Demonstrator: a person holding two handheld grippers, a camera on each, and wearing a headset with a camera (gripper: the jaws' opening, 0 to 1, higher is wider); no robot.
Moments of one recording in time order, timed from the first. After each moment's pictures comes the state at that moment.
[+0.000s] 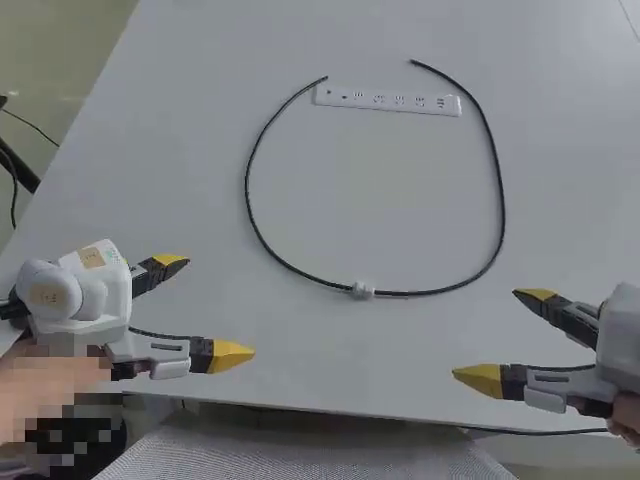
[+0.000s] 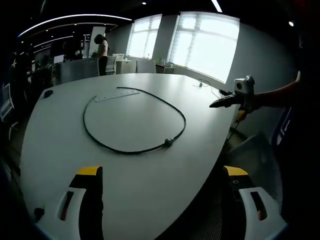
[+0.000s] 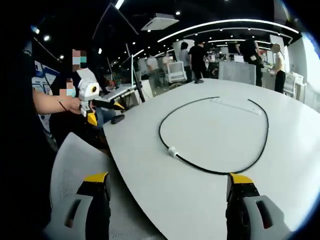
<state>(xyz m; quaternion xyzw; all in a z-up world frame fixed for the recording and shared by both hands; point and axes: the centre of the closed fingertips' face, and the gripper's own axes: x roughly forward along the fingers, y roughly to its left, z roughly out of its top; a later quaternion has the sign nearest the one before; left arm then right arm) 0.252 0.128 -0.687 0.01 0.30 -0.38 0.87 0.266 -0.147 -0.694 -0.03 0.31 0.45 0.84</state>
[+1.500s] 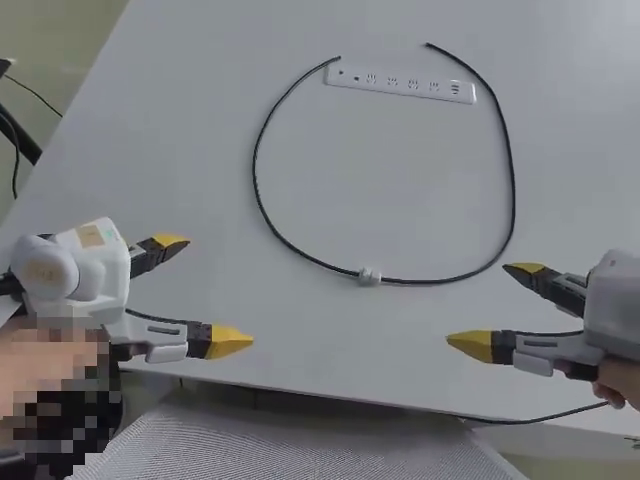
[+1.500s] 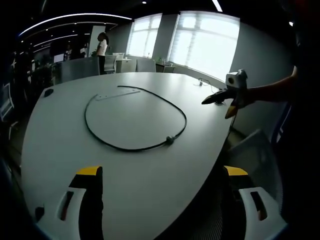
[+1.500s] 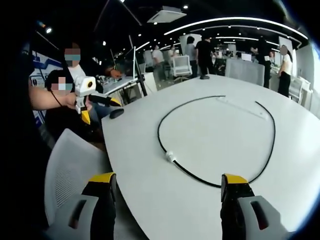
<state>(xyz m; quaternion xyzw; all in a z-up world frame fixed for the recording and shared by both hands) 0.246 0.136 -0.691 0.01 0.31 -0.38 0.87 0.288 -0.123 -0.695 -0.06 0.32 0.47 0.82</state>
